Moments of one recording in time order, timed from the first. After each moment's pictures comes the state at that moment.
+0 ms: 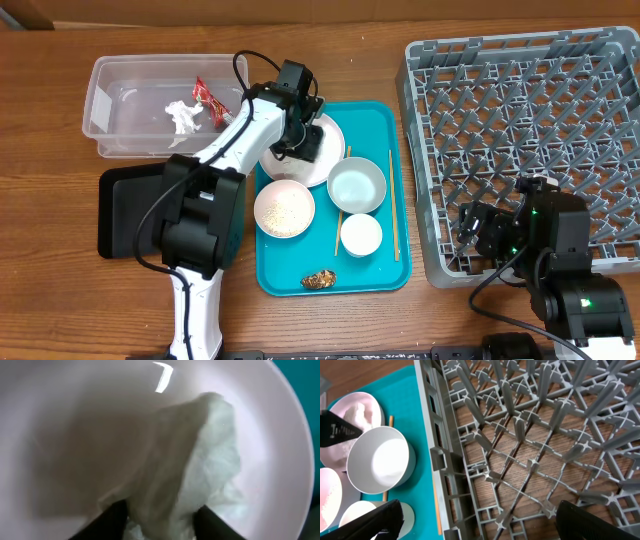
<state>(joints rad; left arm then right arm) -0.34 2.19 1.66 -0.82 0.13 -0.03 0.05 0.75 0.78 -0.90 -0.06 0.35</state>
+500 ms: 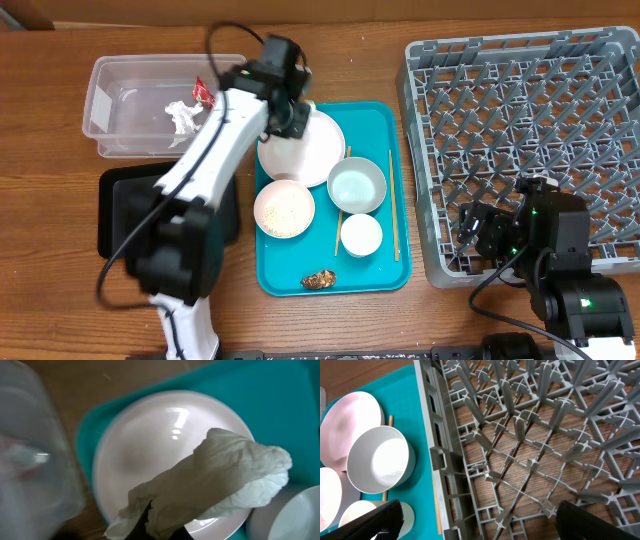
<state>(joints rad) -0.30 1.98 1.73 -0.93 0.01 -0.03 0.05 0.75 0.78 -0.90 -0.06 0.35</state>
